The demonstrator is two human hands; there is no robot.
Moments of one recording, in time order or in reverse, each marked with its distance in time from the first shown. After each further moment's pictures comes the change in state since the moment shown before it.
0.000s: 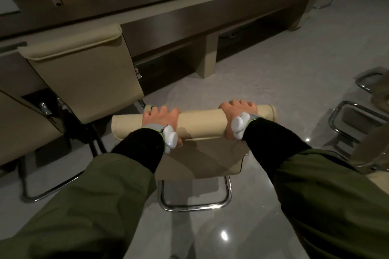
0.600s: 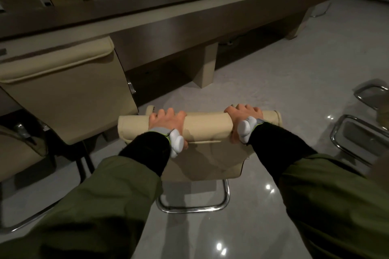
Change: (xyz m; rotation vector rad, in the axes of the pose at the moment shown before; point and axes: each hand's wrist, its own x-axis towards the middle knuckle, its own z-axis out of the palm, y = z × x) left_hand 0.159 -0.028 -0.030 -0.040 0.020 0.051; right_hand 0.146 0.026 -0.039 -0.025 -0.044 0.025
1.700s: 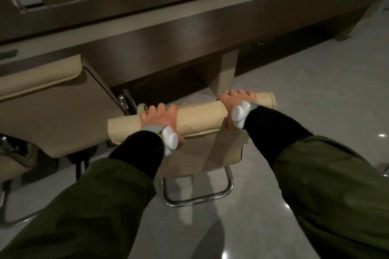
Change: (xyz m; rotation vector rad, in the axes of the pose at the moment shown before) left_hand 0.268 0.057 -0.042 -0.064 0.058 -0.269; right_hand 0.316 0.150 -0.048 -0.016 0.060 -0.268
